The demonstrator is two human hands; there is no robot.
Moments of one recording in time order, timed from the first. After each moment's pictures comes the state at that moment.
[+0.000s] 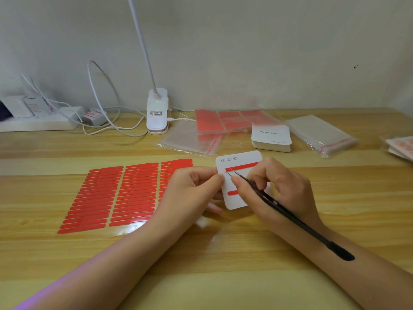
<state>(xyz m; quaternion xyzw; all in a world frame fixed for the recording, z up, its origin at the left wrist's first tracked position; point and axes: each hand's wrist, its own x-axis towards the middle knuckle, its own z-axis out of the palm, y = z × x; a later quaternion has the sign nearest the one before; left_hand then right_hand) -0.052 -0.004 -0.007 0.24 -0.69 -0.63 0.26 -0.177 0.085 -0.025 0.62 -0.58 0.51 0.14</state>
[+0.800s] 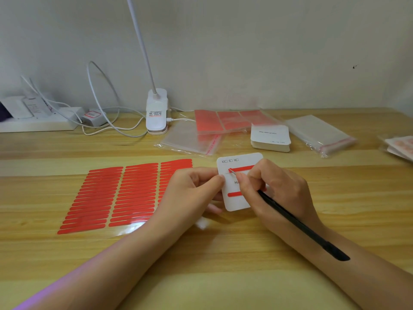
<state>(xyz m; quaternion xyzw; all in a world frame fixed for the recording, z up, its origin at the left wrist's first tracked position) -0.052 -0.004 -0.007 0.24 -0.70 -0.62 0.26 -0.178 0.084 -0.026 0.62 -0.60 0.47 0.19</state>
